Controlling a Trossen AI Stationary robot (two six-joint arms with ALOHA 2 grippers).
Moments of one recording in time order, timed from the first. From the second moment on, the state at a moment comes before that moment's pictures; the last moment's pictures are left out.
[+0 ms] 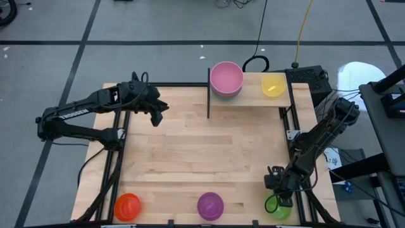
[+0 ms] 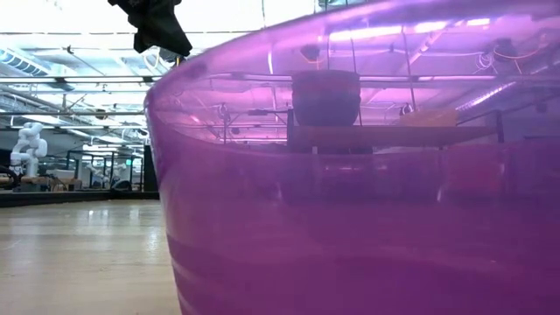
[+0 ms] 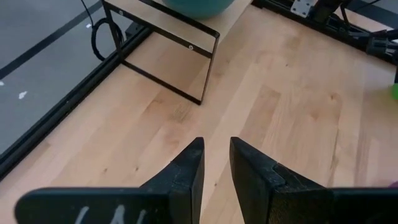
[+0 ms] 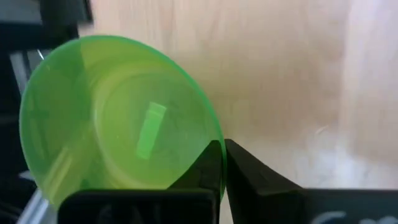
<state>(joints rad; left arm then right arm) 0.30 1.01 1.10 -0.76 -0.03 -0.21 0.92 1.26 0.57 -0.43 -0.17 1.06</state>
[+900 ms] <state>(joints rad) 0.34 0.97 1.10 -0.76 -0.03 -0.05 0.44 1.01 1.23 -1.59 0.34 0.96</state>
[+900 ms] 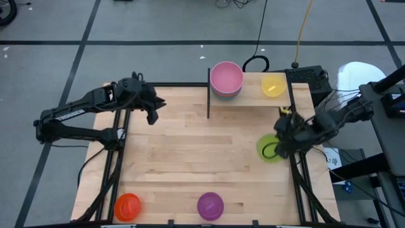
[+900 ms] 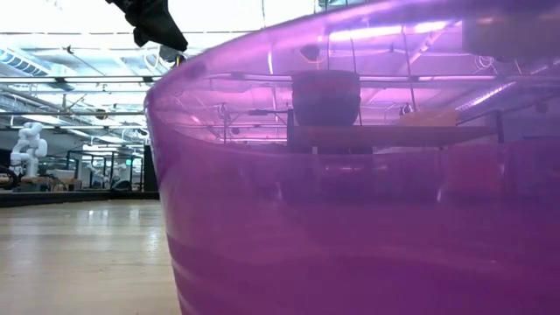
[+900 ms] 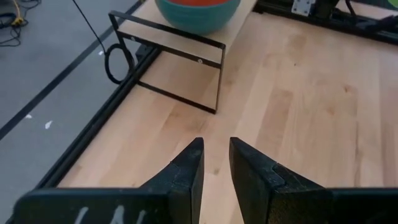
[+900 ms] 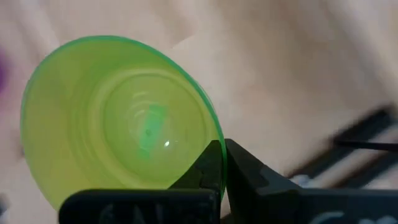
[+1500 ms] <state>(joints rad) 0.35 0.95 1.10 -0.75 -0.03 -0.21 -0.15 0.97 1.35 -1.57 0.74 0.41</state>
